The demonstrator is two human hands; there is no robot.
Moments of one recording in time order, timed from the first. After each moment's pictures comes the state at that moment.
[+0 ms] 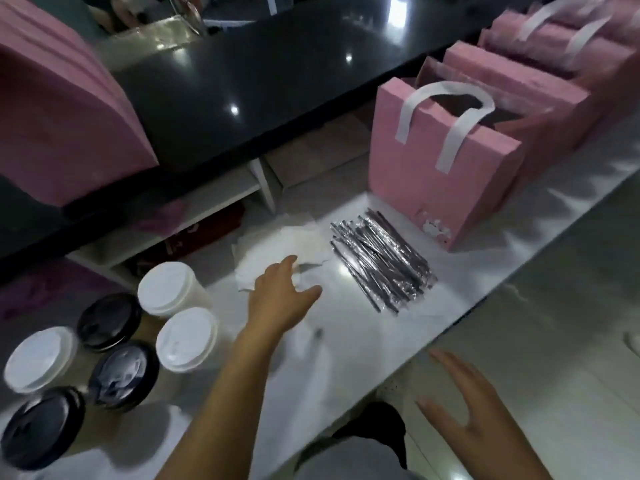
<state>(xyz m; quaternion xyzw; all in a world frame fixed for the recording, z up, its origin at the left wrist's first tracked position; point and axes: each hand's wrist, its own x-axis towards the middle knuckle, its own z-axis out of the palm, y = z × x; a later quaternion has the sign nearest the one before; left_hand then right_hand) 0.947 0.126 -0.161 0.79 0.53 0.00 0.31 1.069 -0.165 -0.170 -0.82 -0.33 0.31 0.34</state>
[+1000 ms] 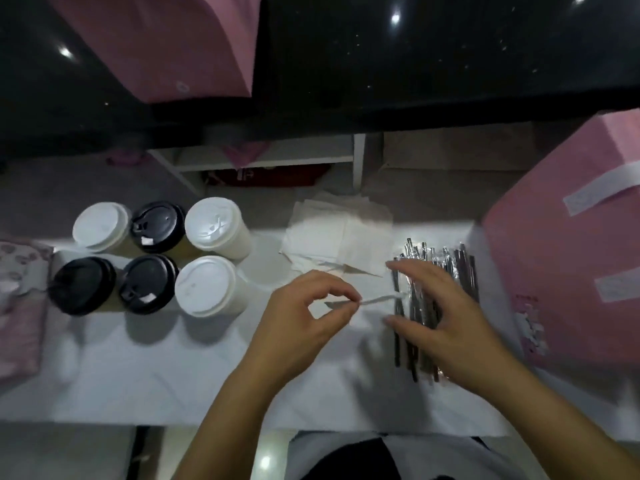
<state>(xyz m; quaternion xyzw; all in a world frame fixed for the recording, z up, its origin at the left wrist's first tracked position) 0.963 0.093 -0.114 0.65 0.56 0.27 0.43 1.185 0.076 -0.135 -0.58 -0.62 0.44 0.29</state>
